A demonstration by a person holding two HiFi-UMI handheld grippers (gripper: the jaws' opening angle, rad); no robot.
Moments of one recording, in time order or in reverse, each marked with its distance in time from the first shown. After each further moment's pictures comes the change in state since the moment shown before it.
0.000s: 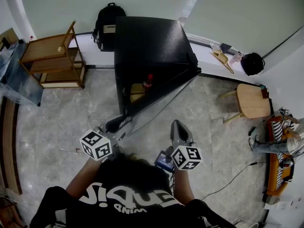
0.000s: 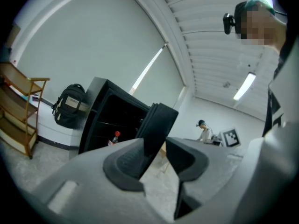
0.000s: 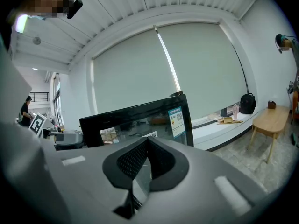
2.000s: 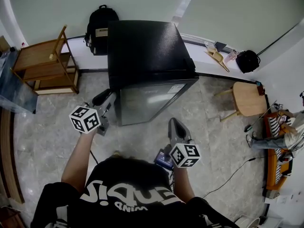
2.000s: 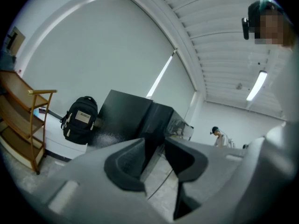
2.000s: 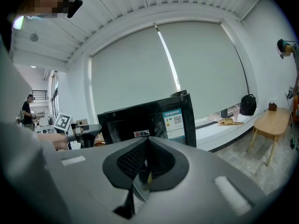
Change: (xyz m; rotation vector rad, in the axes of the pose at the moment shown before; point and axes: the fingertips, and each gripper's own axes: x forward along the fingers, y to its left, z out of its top) left arm 0.047 0.145 0.080 0.021 -0.103 0.119; right arm 0.048 -0.010 0.014 -0.014 0.006 -0.016
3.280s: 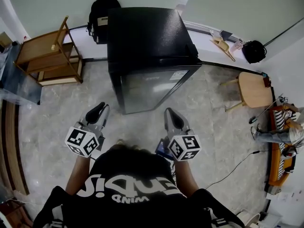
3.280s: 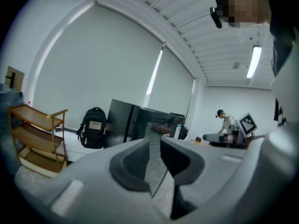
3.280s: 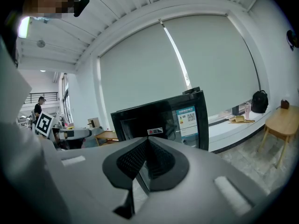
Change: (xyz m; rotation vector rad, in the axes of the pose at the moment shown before) left arm -0.087 -0.067 -0.024 0.193 0.065 0.124; right arm -0.004 0.028 -0.005 -0.016 0.041 0.124
